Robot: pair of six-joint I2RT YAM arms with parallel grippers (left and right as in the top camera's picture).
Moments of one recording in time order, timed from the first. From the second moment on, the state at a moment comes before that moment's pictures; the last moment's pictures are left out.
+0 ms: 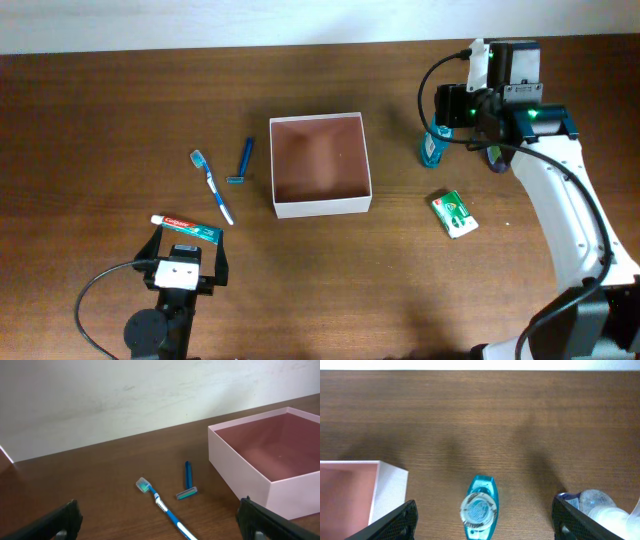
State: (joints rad) left arm 0.09 0.01 0.03 -0.11 0.17 0.20; right arm 0.03 1.65 1.47 -0.64 -0.03 0.03
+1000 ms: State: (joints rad) left arm 0.09 0.01 0.03 -0.11 0.17 0.20; right arm 0.03 1.81 1.47 -0.64 0.02 0.09
